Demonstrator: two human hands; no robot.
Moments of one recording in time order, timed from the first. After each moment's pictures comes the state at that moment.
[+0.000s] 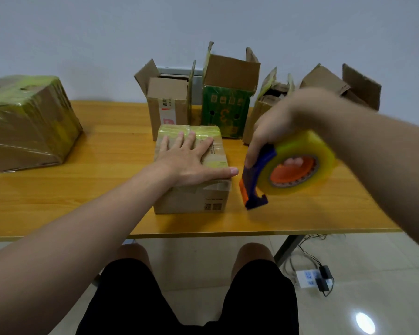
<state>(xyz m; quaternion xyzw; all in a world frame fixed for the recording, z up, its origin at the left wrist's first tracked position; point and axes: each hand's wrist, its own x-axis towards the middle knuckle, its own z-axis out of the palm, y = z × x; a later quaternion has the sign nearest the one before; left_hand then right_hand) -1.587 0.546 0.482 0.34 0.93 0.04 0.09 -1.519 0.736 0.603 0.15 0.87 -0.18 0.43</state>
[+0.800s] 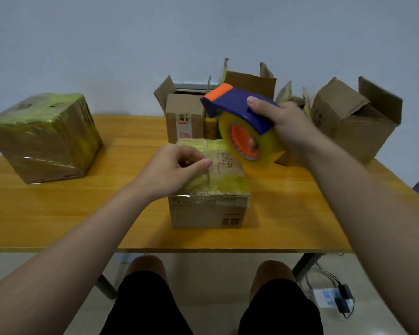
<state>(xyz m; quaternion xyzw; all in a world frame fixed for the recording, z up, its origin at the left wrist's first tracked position) -1.602 0.482 0.486 0.37 0.83 0.43 0.02 -1.514 0.719 0.562 0.08 0.79 -0.59 -0.16</state>
